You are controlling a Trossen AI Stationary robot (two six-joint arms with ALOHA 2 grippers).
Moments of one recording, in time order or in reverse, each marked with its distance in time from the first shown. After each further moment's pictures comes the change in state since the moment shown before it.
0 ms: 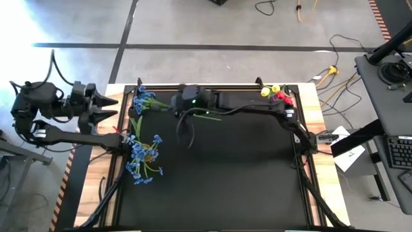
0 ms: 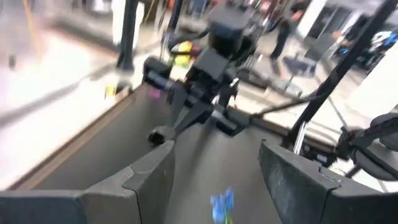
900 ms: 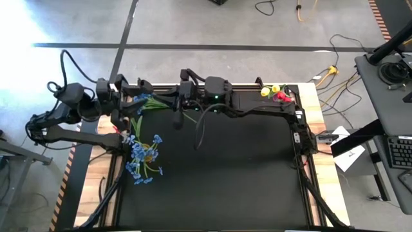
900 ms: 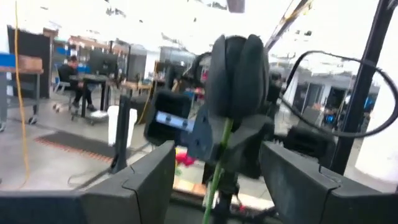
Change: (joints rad) left arm 0.000 0.114 -0.348 0.894 -0.036 0.201; right arm 0.062 -0.092 0.000 0.492 -0.009 0.110
